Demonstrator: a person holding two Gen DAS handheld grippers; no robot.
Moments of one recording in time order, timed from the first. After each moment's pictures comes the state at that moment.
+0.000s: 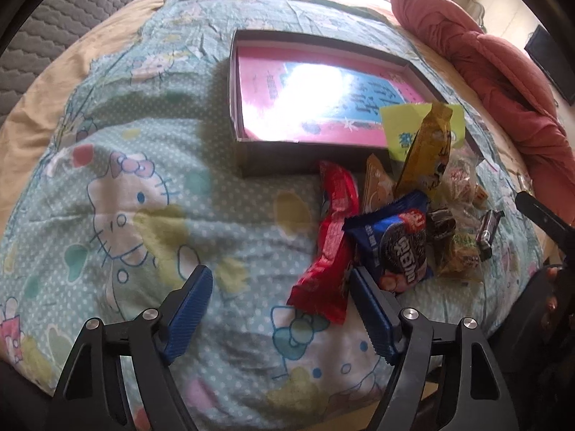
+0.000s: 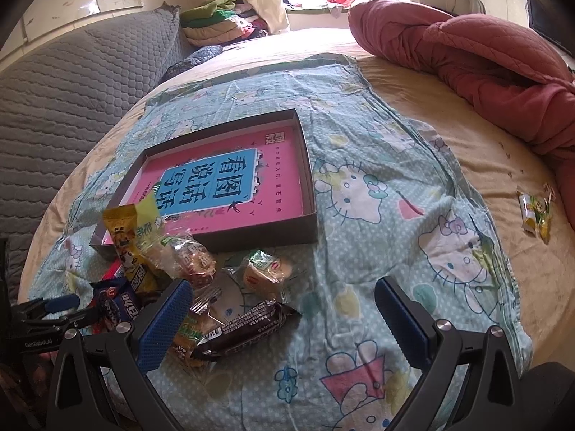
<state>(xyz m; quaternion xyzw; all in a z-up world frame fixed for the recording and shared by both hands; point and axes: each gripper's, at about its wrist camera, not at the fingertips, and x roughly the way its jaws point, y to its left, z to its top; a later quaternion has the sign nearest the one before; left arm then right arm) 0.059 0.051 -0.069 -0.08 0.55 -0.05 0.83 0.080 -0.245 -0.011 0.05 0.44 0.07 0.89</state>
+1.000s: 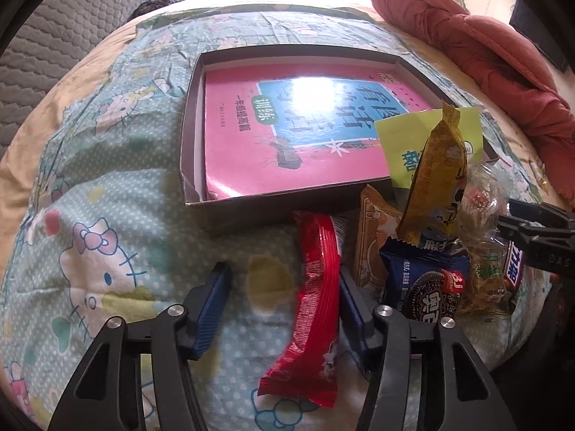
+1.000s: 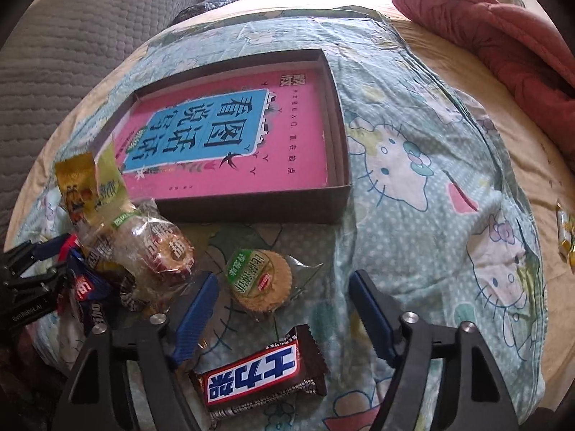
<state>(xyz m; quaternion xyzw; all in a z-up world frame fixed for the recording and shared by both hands) 0.094 0.025 -0.078 -0.01 0.52 -0.06 0.85 0.123 -0.220 -0.062 -0.02 0.53 0.10 0.84</state>
